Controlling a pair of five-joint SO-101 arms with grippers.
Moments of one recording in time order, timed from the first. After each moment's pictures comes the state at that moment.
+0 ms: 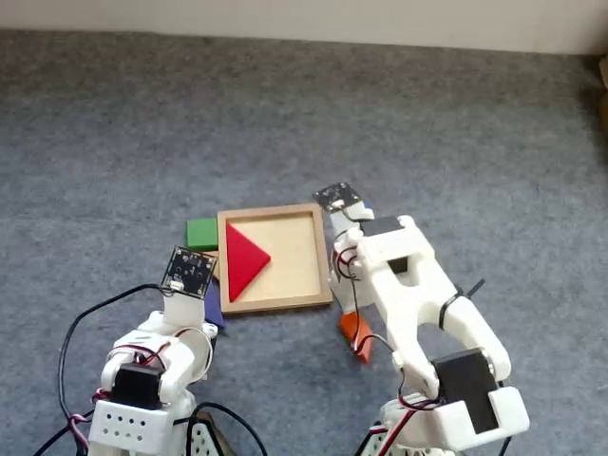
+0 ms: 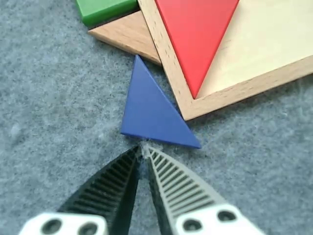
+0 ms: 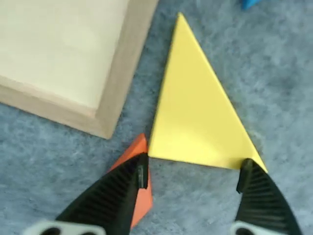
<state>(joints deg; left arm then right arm) 3.7 -101.8 96.0 75.3 1.3 -22.3 -3.9 39.1 62.2 16.7</state>
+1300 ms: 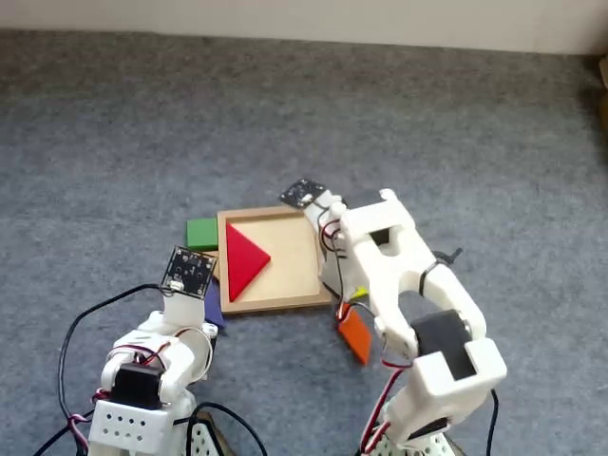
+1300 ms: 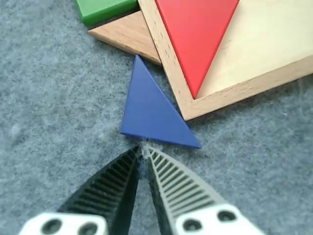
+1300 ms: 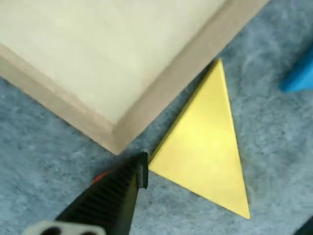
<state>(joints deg) 3.7 -101.8 96.0 75.3 1.3 -24.2 8.9 23.9 68.6 33.0</state>
